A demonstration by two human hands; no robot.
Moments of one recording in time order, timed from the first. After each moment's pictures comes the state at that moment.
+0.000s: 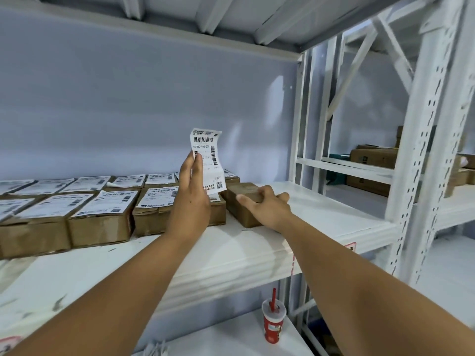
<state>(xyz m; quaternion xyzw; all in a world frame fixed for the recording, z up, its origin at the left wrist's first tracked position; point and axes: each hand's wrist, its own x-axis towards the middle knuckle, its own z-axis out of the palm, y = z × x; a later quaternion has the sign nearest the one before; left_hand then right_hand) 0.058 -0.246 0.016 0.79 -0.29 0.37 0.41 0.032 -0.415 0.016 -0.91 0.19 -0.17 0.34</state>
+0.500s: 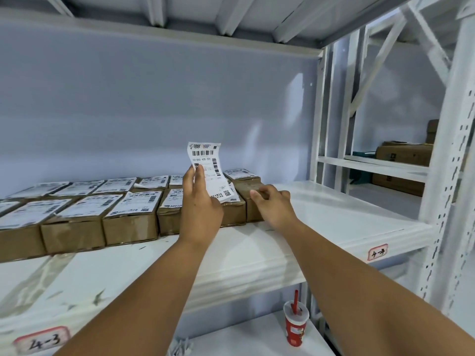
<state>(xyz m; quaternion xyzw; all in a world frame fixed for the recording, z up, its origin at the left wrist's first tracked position) 0.061 -0.227 0.009 0.80 -0.19 0.33 0.47 0.059 -0.388 0.006 -0.87 0.12 -0.21 0.42</state>
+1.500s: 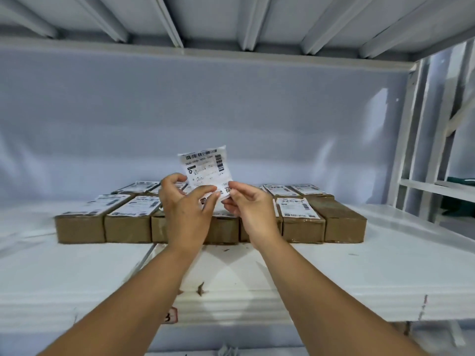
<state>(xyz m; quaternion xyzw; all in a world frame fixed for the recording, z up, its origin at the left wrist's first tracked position) 0.071 -0.076 0.018 0.75 -0.06 0.52 0.40 0.068 -0.193 0.031 -0.61 -0.16 -0.17 0.75</state>
